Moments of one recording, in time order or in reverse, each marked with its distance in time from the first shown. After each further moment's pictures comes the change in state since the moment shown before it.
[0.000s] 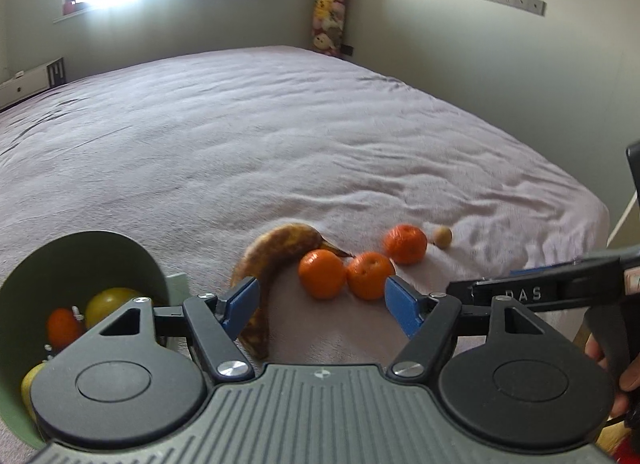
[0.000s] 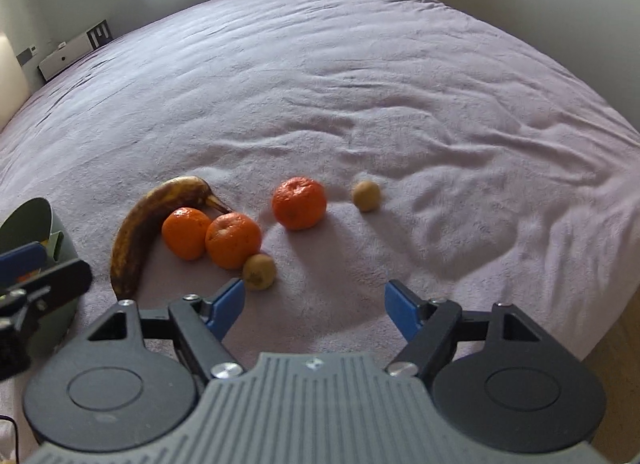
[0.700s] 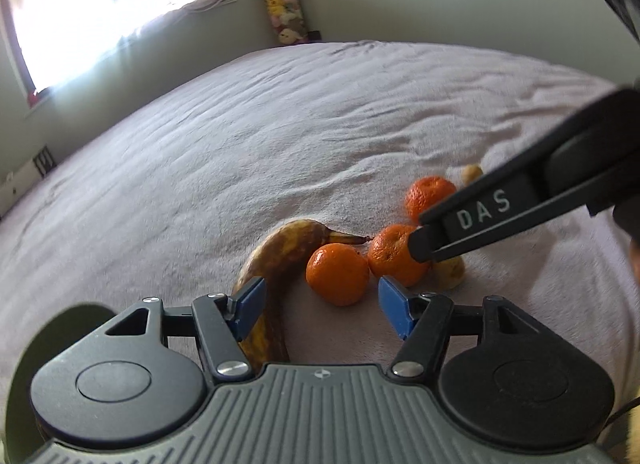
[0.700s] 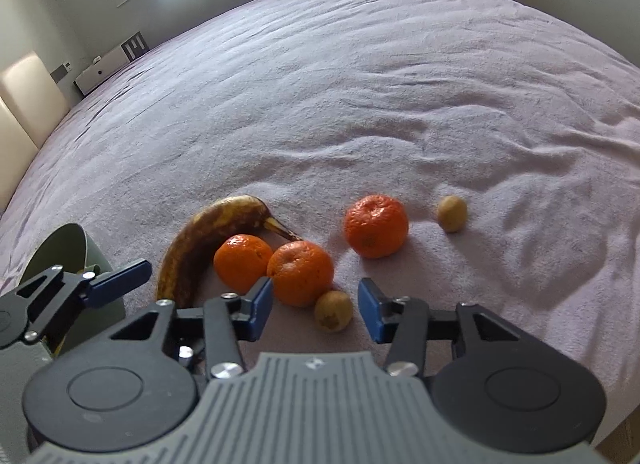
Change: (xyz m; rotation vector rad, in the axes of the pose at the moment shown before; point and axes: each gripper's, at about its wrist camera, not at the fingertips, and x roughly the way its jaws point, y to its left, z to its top) left arm 0.063 -0.030 -0.010 0.350 0.021 0.124; right arm 0.040 0.020 0.023 0.041 0.002 0.162
